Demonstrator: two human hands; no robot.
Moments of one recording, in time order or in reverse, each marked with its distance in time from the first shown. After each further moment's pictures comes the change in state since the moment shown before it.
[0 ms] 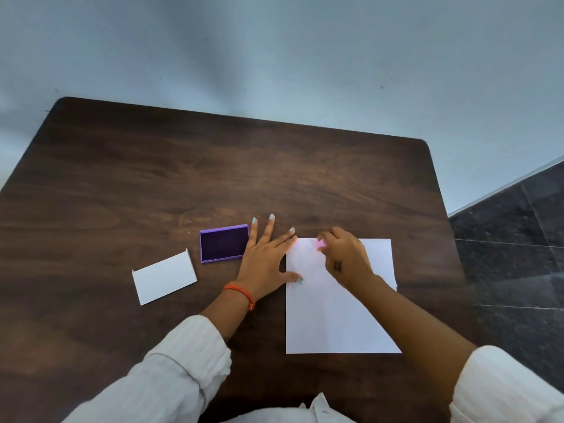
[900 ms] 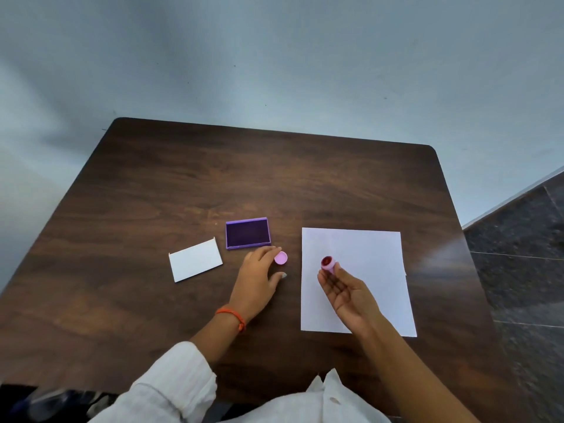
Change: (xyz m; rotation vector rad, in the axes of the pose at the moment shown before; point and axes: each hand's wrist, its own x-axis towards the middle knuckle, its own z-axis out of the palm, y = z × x) left_hand -0.084 0.002 -0.001 -0.407 0.249 -0.290; right_hand -0.086 -0.047 0.007 1.944 0.004 0.949
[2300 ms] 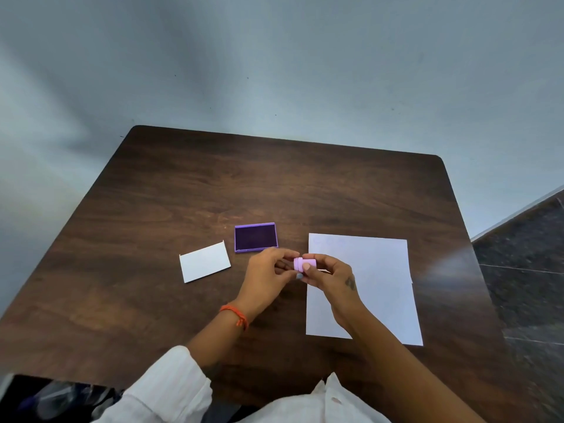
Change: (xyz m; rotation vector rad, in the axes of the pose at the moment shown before) left_hand -0.004 0.040 -0.031 -0.276 0.043 -0.064; right_hand 0.007 0.016 0.039 -0.839 -0.029 -0.455
